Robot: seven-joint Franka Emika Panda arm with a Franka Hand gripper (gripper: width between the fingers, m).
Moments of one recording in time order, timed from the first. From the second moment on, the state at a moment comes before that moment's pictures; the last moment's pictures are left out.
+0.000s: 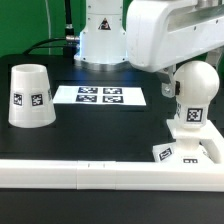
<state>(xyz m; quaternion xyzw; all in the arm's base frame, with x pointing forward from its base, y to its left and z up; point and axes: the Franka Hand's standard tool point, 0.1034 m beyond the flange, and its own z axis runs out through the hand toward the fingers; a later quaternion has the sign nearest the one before) 0.624 0.081 0.121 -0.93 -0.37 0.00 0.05</state>
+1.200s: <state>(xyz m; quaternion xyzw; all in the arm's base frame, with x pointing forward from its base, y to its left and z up) 0.640 0.093 0.116 -0.71 -0.70 -0.01 0.01</state>
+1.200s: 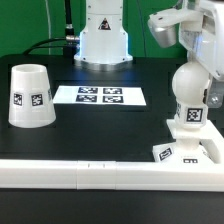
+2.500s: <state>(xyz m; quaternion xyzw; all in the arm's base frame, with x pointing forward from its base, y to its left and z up) 0.640 0.091 0.115 -0.89 -0.45 0.00 0.01</state>
